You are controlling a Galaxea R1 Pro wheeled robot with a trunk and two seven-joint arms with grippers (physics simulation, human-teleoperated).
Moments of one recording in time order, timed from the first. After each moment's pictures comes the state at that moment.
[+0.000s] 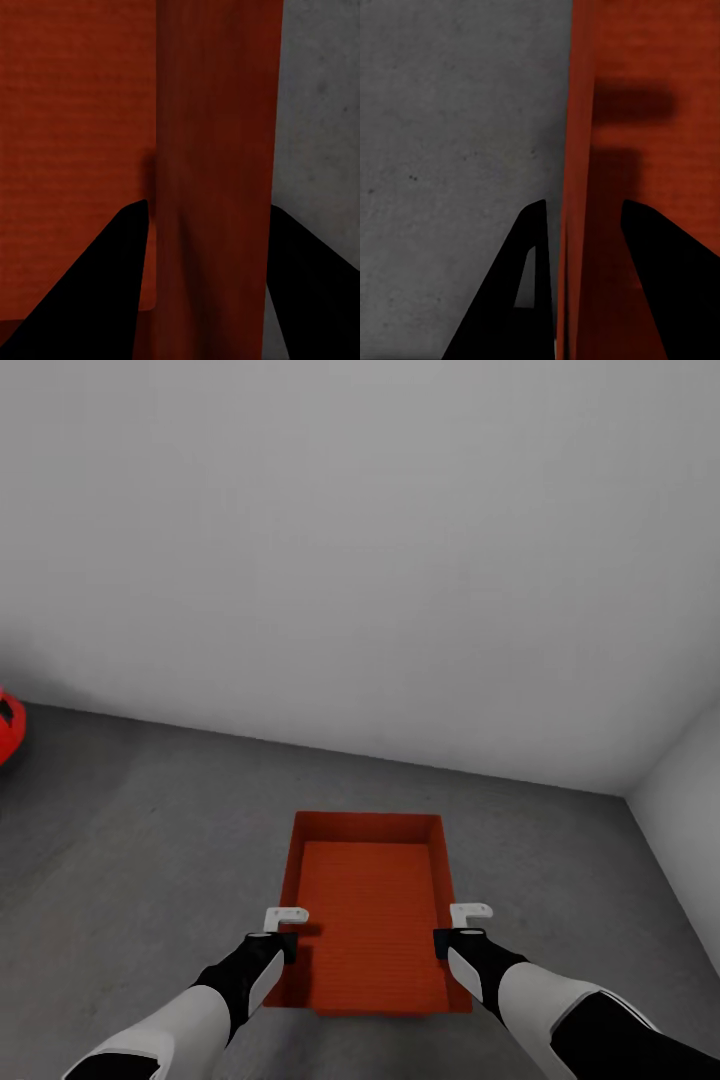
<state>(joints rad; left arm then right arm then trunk) -0.71 -0.14 -0.04 -0.25 0.03 0.24 0.24 -0.82 0.10 0.54 -0.02 -0.53 0.10 -0.23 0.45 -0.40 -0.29</state>
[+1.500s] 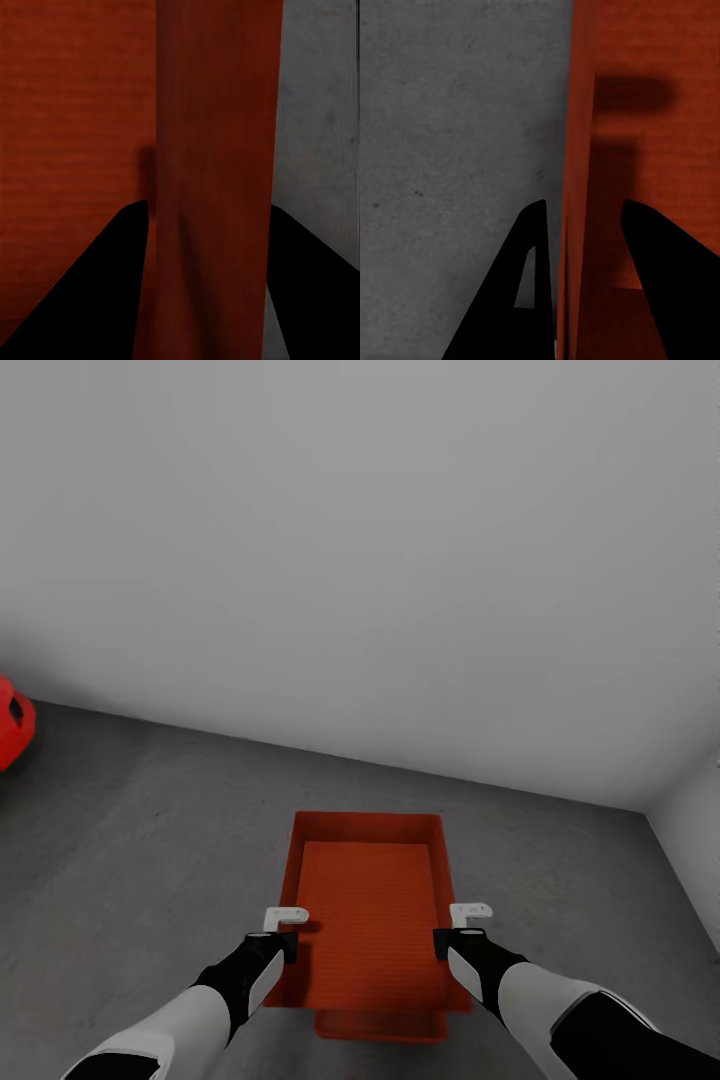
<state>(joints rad) -0.71 -0.14 -0.04 -0.25 0.03 0.24 0.24 -0.82 0.10 0.54 -0.02 -0.53 0.10 -0.23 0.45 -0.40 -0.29</state>
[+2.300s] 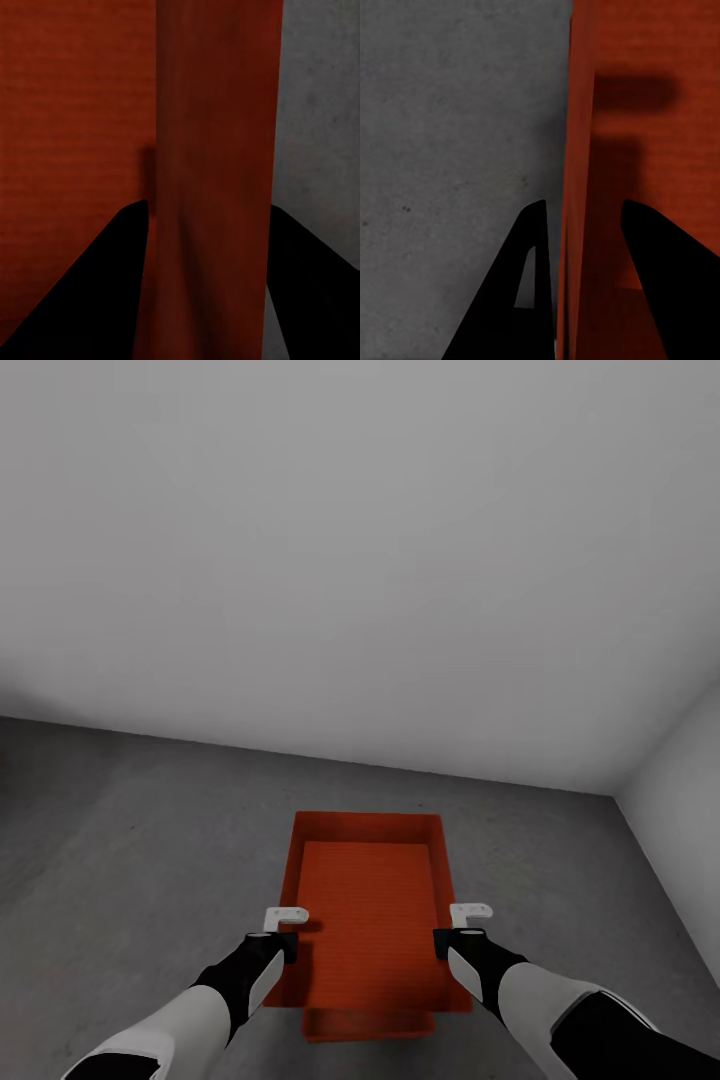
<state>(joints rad) -0.71 -0.14 -0.04 -0.25 0.03 0.24 0.24 -0.82 0.10 0.54 -0.02 -0.53 0.10 -0.23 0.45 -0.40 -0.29</state>
